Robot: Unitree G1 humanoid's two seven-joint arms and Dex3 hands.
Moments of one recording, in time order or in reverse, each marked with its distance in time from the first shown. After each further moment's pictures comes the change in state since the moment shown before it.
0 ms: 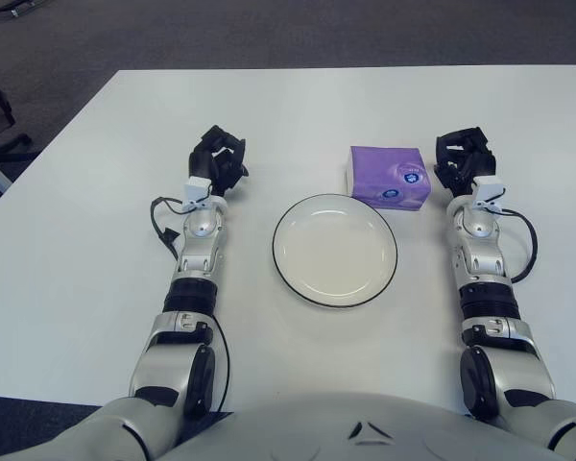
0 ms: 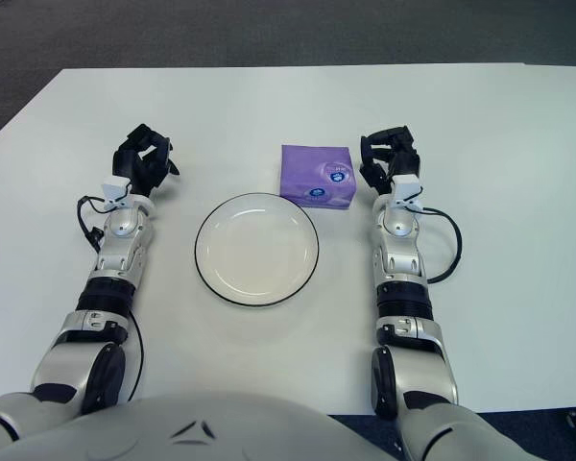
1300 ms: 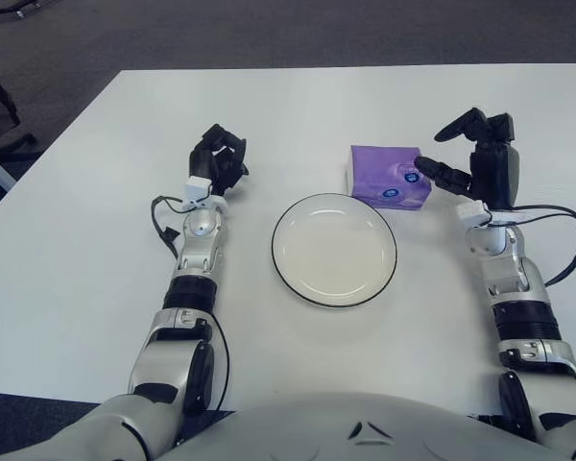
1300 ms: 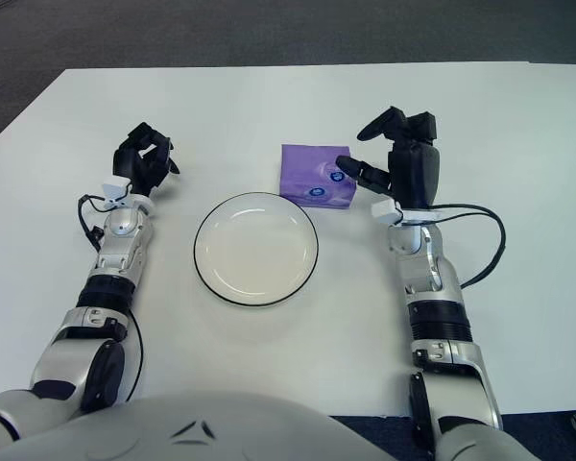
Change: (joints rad) left arm -0.016 0.006 0.001 0.039 0.000 -0.039 -0.009; right arm 0.114 -0.220 0.116 -0.159 -0.627 -0.317 -0.246
